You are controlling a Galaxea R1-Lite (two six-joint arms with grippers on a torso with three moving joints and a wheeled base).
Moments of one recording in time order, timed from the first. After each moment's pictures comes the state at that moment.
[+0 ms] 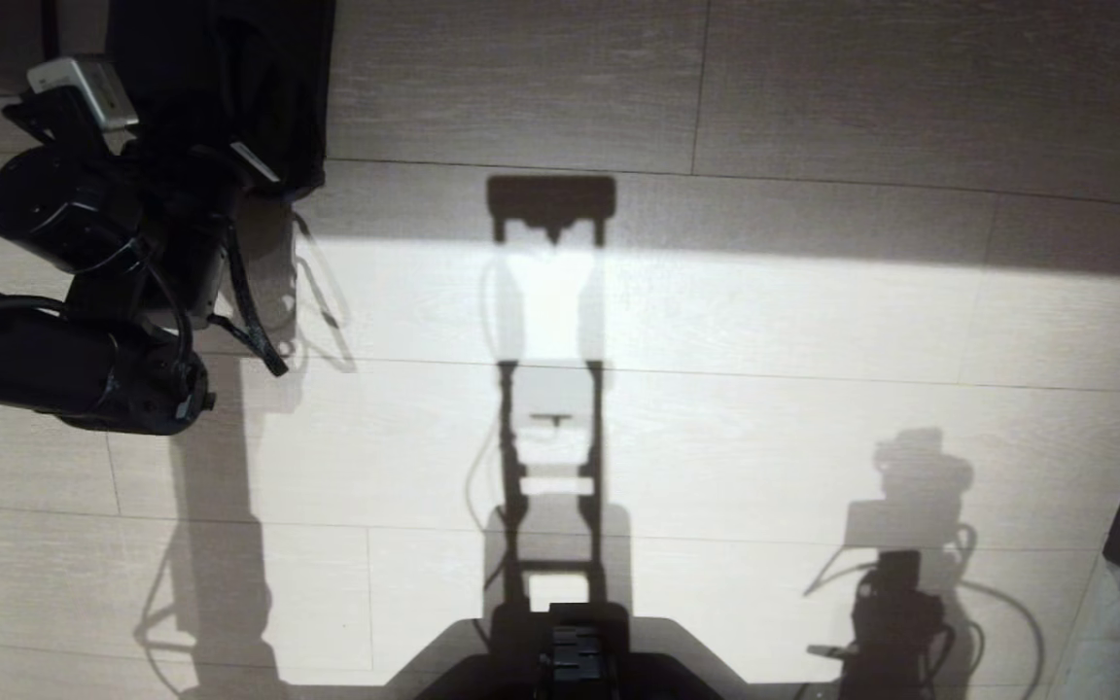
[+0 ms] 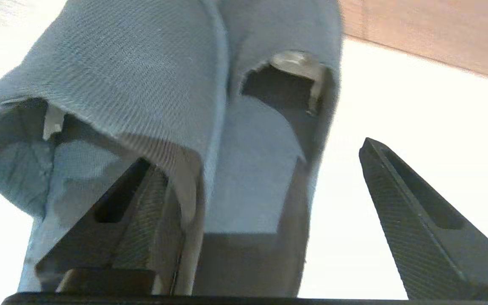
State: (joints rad) left arm -0.10 1.94 -1.22 -1.52 0.03 -0.18; right arm 0.00 0.00 0.00 0.00 0.01 0.00
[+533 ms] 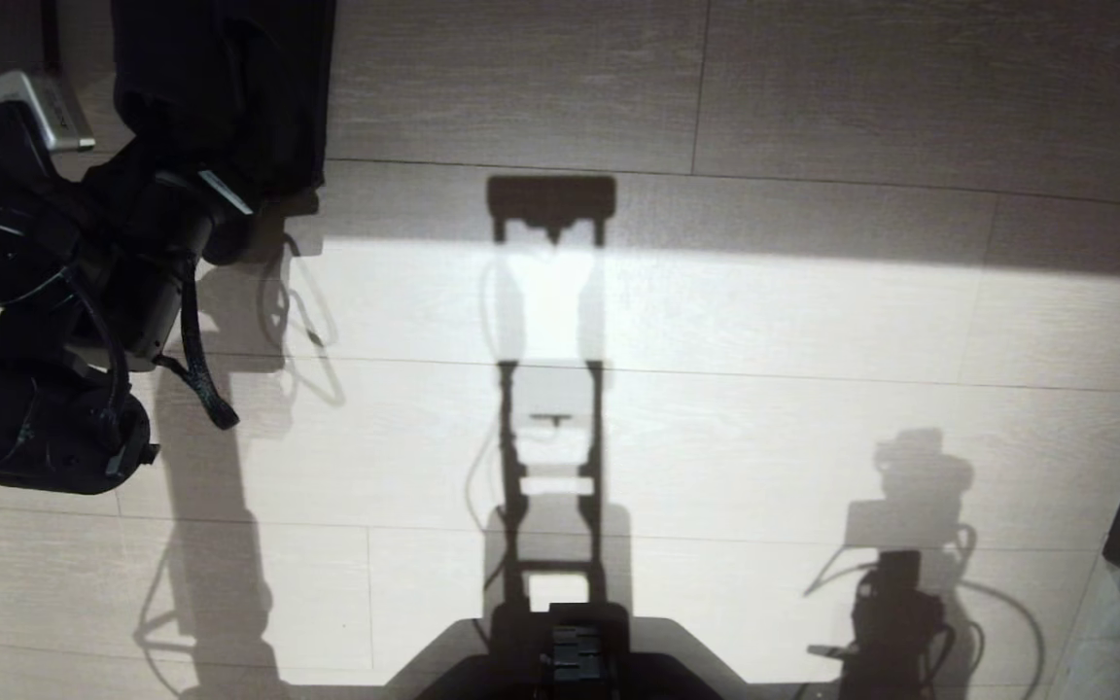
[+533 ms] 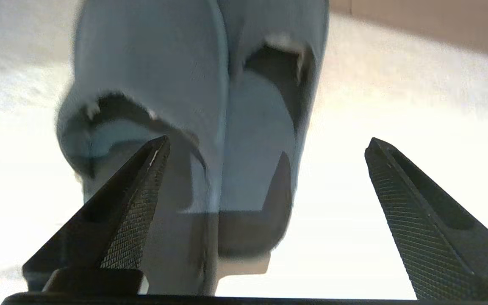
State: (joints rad) left arm -0.10 1.81 -0.99 -1.52 -0.01 -0.17; right arm 0.00 0.00 0.00 0.00 0.01 0.00
